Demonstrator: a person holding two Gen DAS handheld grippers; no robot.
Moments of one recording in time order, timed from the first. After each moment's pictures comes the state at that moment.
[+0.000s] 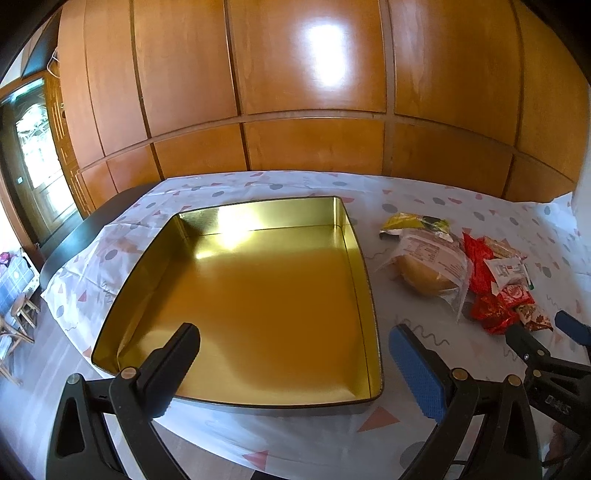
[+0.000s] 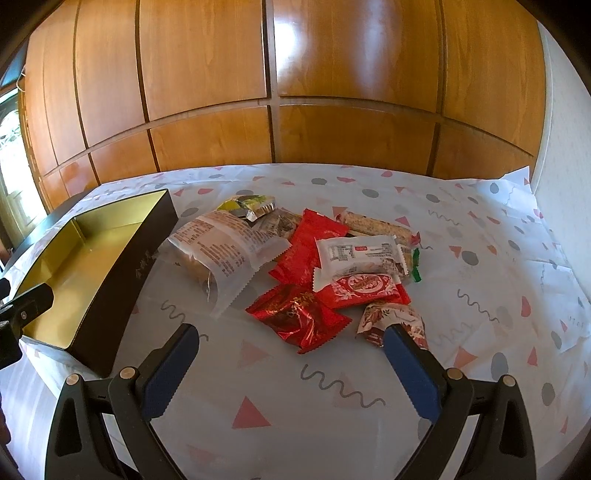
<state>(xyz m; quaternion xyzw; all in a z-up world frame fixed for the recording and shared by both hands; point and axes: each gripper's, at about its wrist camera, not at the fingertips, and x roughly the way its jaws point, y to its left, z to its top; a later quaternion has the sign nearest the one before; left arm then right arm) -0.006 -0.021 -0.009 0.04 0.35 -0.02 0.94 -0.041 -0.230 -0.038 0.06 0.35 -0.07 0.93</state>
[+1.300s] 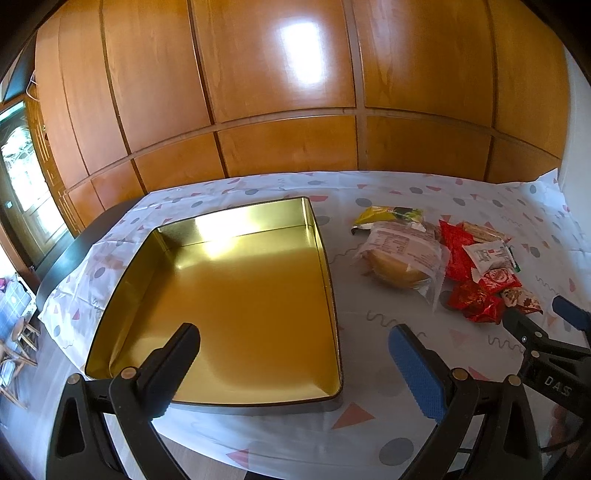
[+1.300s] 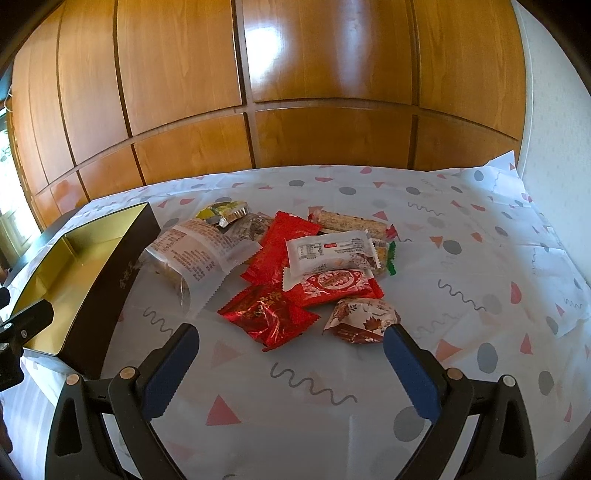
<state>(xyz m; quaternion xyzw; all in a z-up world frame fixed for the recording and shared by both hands) -0.011 -0.055 -0.006 0.08 0.35 -0.04 0.93 -0.051 -0.254 -0.040 0.08 0.34 -0.09 0.93</state>
